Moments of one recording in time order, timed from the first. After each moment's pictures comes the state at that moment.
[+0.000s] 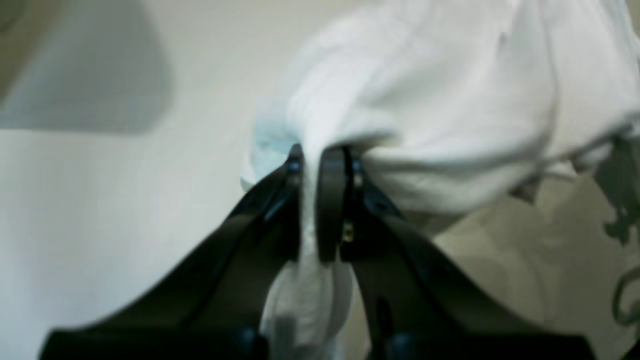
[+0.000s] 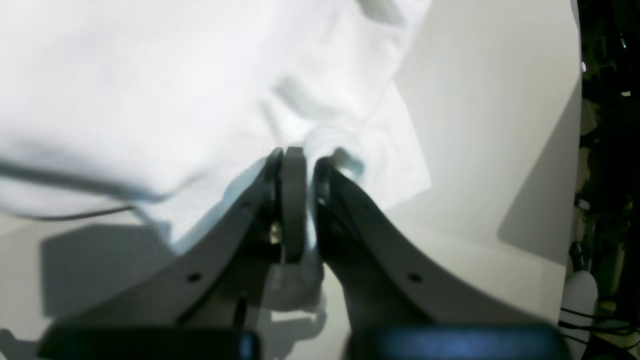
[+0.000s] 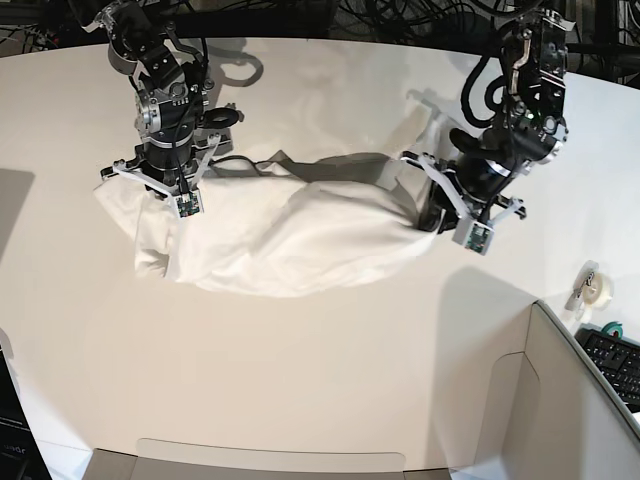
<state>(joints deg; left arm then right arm) 7.1 -20.6 -0.5 116.7 -29.3 -11.5 53.2 -6.1 23.0 -26.3 110.2 -15.6 -16.8 -64.6</state>
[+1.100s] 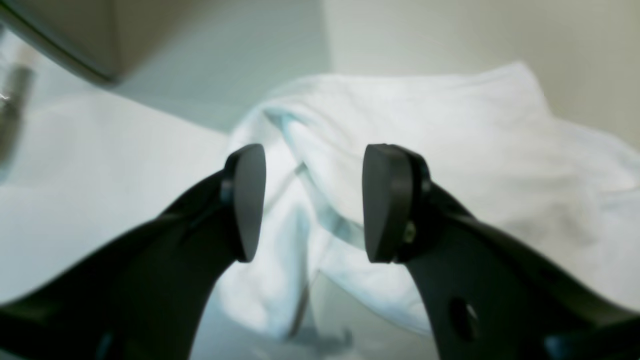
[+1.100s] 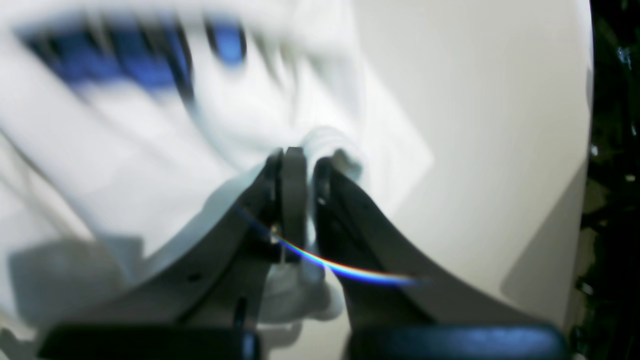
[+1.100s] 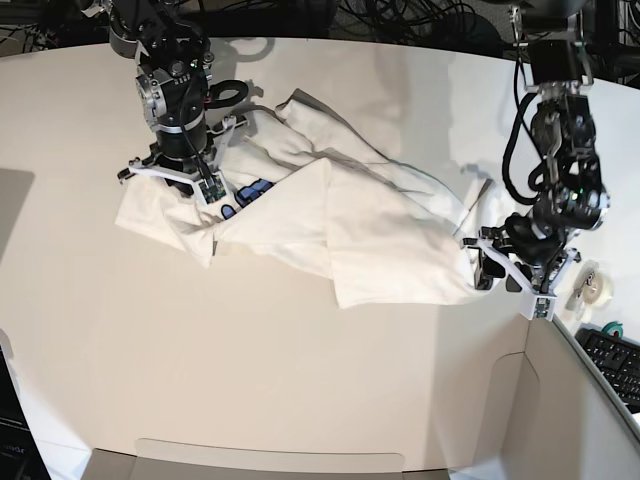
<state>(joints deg) -7.4 -21.3 -8.1 104.1 -28.7 -11.0 59.8 -9.3 22.2 -26.8 117.0 -15.8 -8.3 -59.6</state>
